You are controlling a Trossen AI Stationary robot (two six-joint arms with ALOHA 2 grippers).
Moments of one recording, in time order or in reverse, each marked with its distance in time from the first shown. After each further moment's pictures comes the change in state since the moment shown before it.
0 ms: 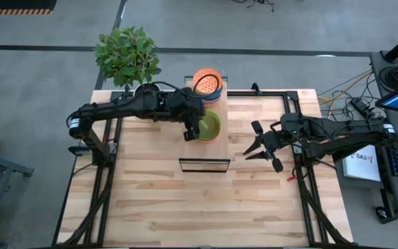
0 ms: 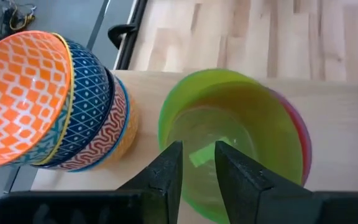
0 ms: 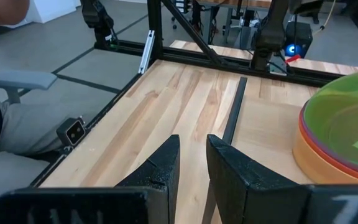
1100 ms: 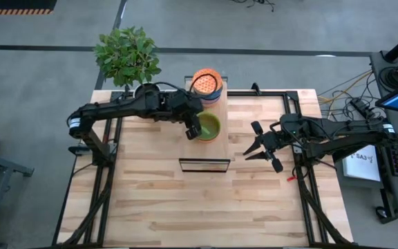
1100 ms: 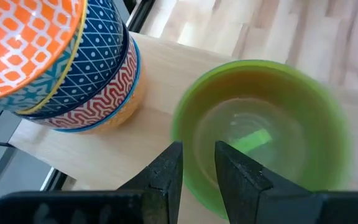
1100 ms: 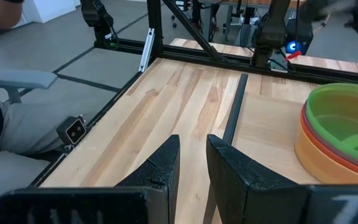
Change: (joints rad) left arm 0.018 0.004 -0.055 -0.001 -0.013 -0.200; right arm 0.000 0.000 -0.008 0.001 0.000 0.008
